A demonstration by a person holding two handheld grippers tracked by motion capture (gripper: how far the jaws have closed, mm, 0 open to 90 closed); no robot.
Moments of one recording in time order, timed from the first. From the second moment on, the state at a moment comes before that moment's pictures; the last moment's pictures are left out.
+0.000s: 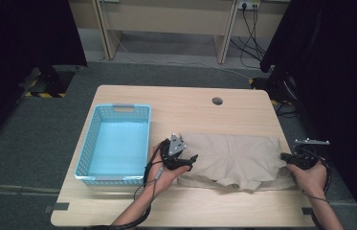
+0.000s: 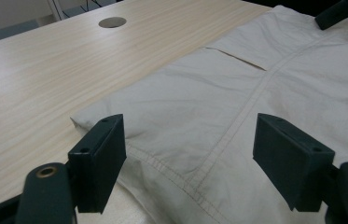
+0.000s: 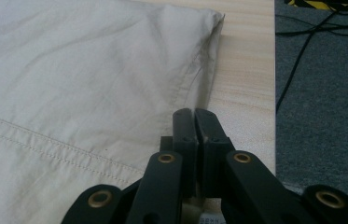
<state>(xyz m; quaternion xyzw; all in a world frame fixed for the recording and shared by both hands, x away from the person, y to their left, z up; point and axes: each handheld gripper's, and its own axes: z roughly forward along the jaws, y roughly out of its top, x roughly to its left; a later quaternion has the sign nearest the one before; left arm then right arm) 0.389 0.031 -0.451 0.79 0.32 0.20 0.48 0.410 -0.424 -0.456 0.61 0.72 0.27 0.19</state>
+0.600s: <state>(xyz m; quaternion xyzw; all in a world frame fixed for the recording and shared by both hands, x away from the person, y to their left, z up) 0.405 0.030 -0.465 0.80 0.37 0.19 0.44 0.410 -0.424 -0.456 0.61 0.72 0.27 0.19</state>
